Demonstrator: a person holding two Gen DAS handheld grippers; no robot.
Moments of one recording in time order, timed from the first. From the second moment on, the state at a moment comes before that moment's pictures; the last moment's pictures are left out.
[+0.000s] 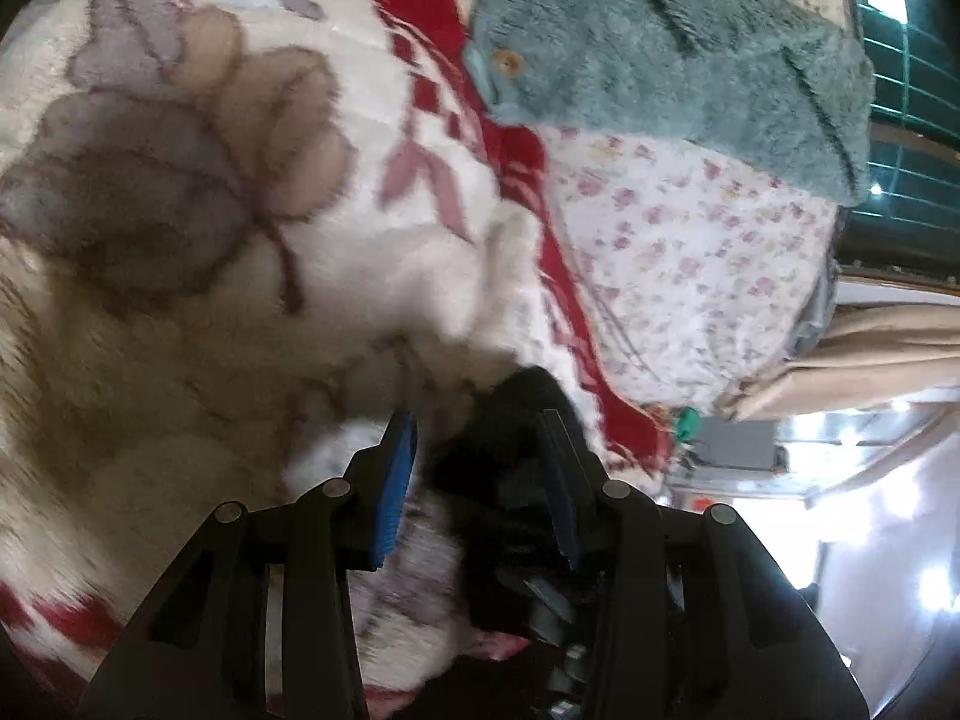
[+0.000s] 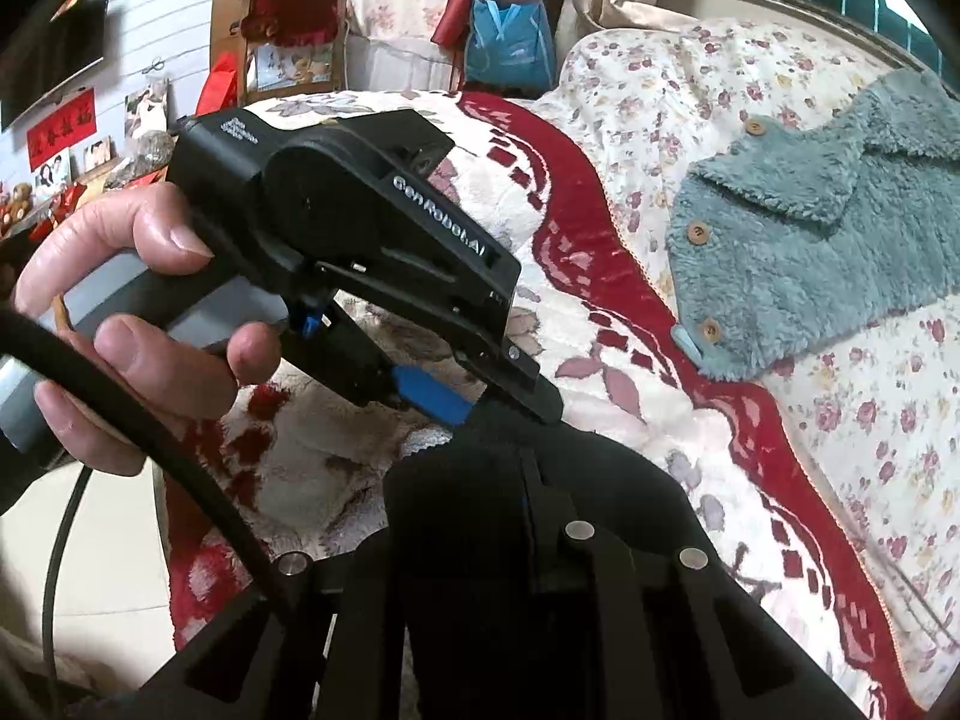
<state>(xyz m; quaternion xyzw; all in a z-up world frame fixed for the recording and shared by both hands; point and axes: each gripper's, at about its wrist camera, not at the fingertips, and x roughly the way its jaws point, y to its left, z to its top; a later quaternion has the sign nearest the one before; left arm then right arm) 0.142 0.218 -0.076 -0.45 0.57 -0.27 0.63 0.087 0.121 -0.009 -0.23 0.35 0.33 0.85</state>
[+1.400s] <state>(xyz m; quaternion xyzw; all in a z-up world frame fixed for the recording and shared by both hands) 0.081 -0.176 0.039 -0.11 0.62 -0.37 0.68 -0.010 -0.231 0.006 0.28 0.31 0.18 0.89</state>
